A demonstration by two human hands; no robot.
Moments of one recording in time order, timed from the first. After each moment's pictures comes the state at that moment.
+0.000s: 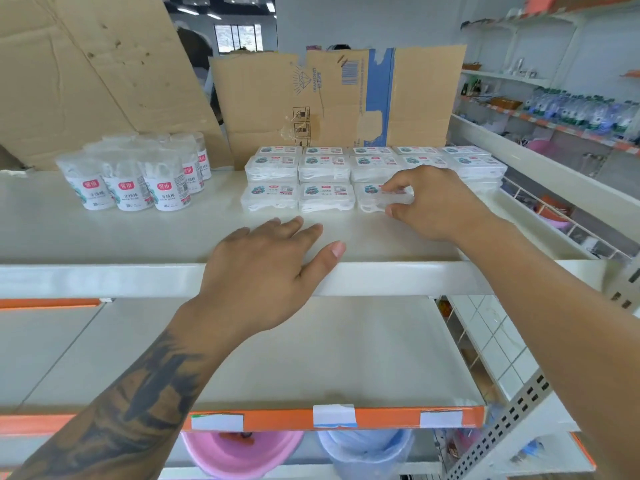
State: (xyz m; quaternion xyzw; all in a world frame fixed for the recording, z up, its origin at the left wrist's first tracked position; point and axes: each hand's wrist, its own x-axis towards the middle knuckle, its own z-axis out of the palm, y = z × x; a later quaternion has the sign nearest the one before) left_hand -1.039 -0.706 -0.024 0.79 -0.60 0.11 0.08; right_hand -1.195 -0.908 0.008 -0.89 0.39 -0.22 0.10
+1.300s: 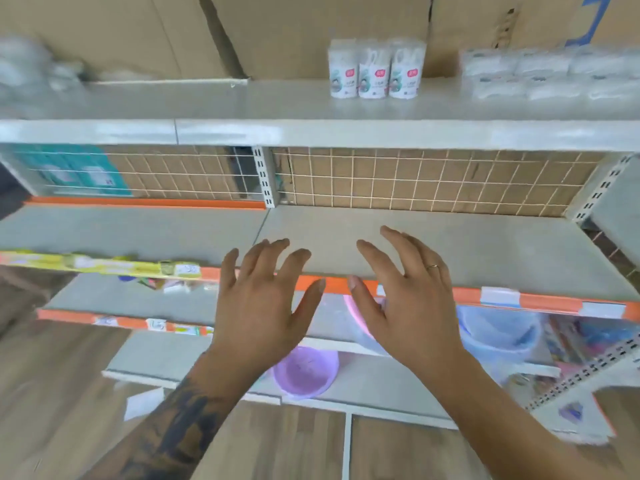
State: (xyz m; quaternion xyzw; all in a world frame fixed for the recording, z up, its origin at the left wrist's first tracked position) left_hand -0.882 -0.350 -0.173 0.82 -0.51 0.21 0.16; right_hand -1.042 -0.491 -0.186 -0.88 0.27 -0.38 0.00
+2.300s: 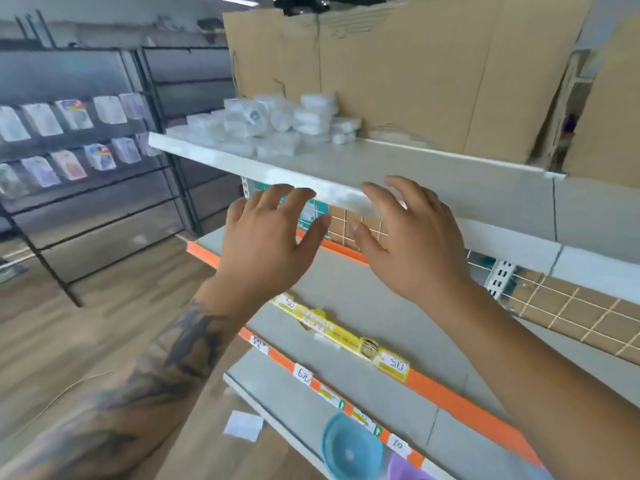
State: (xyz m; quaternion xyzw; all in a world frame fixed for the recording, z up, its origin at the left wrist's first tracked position) left_hand -0.490 -0.154 -0.054 0.89 -0.29 0.29 0.19; right_hand -0.571 -0.344 -0.057 -0.92 0.06 -0.38 0.04
